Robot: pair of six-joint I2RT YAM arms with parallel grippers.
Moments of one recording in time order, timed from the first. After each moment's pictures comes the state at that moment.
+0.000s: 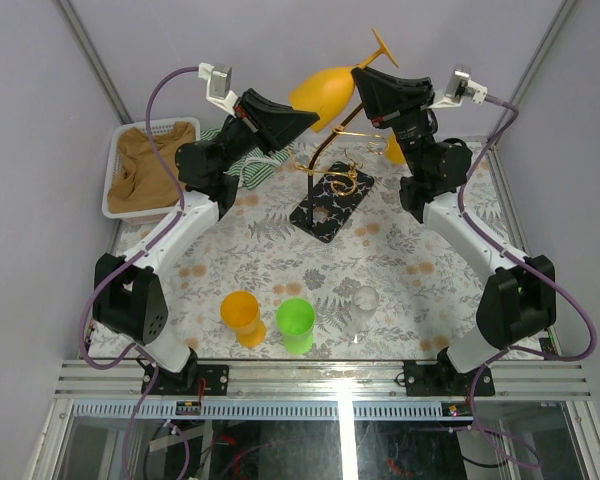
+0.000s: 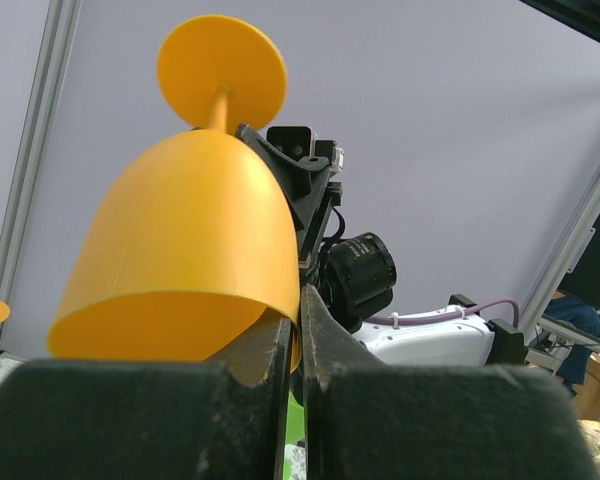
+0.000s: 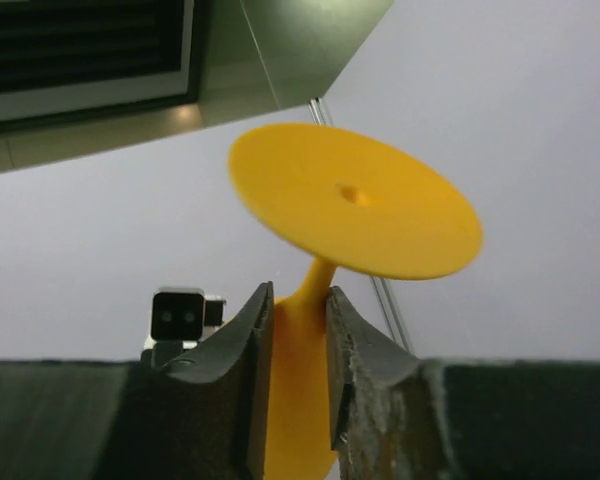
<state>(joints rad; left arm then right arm) -0.38 1.61 1.38 1.16 0.70 -1.15 0.40 1.58 1.32 1.18 -0.28 0.85</state>
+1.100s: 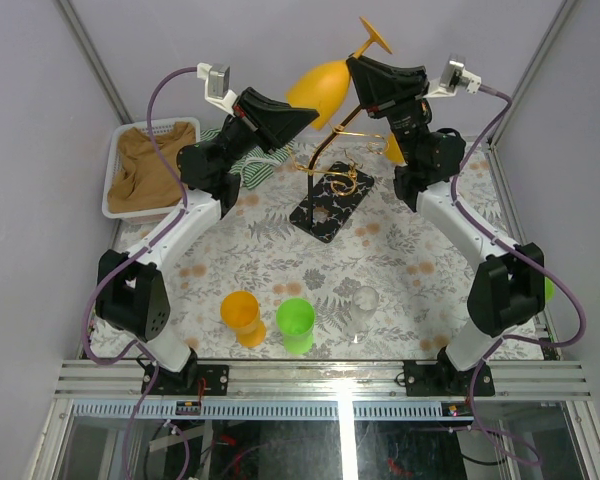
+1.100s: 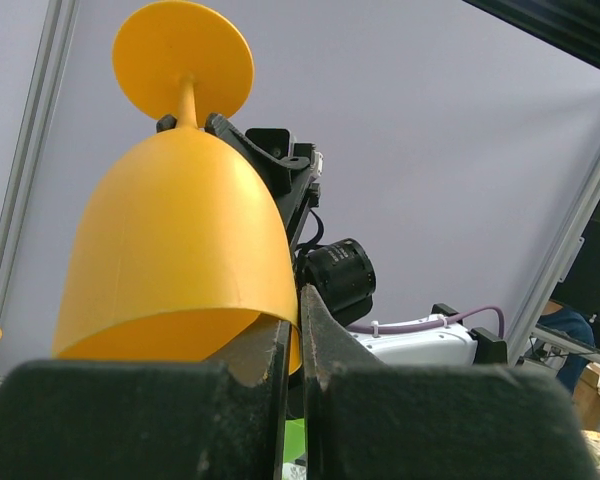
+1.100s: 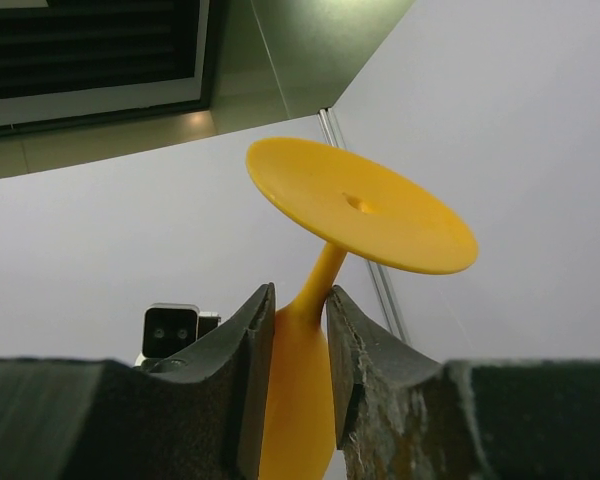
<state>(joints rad) -0.38 1.64 1.39 1.22 0.69 -1.19 0.40 1.66 1.43 1.21 -0.28 0.88</state>
